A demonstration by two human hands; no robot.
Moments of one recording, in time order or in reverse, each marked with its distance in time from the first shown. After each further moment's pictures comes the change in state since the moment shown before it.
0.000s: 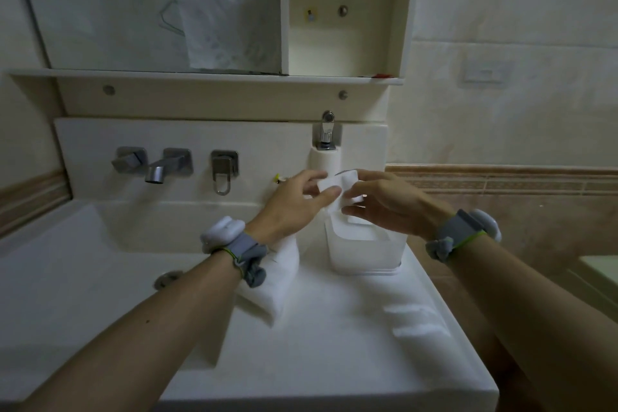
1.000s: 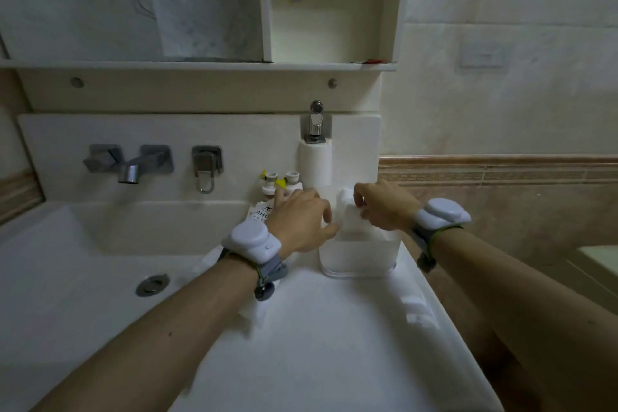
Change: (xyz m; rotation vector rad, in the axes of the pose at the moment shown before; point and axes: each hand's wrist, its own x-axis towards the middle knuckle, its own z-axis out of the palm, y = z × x) left_hand 0.025 -0.025 0.039 0.938 -0.177 0.156; right_hand 0.053 0.039 -0.061 -1.678 0.215 -0.063
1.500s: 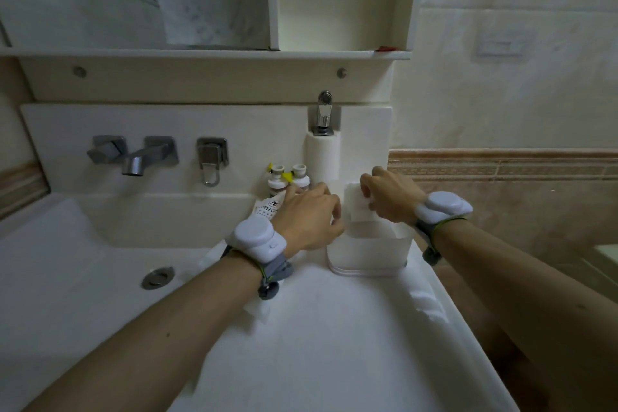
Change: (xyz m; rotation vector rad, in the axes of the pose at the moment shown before) left_hand -0.001 0.000 0.001 -0.062 0.014 0.044; right_hand 0.015 0.002 0.006 -0.100 0.059 -0.066
